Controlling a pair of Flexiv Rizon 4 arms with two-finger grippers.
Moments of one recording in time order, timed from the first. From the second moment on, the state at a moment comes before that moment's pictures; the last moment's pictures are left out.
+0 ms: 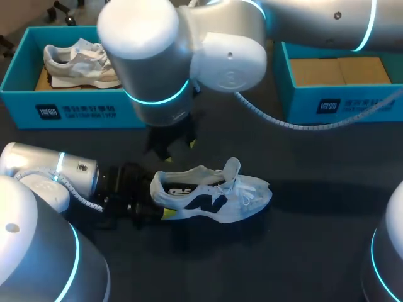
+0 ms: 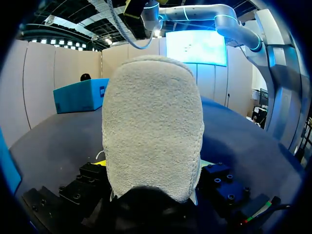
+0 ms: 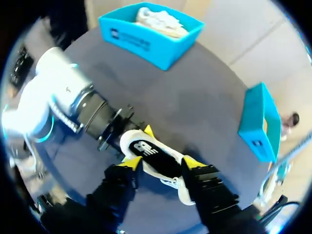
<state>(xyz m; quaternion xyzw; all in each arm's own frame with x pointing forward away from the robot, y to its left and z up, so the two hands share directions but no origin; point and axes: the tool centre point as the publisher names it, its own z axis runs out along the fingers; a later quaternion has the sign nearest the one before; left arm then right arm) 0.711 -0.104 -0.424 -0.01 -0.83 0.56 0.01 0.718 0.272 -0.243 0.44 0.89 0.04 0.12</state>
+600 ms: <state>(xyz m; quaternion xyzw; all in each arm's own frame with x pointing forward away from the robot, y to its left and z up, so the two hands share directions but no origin) 0.711 -0.104 -0.424 -0.01 -0.83 0.56 0.01 0.713 0.268 -0.255 0.25 0.96 0.06 0.04</state>
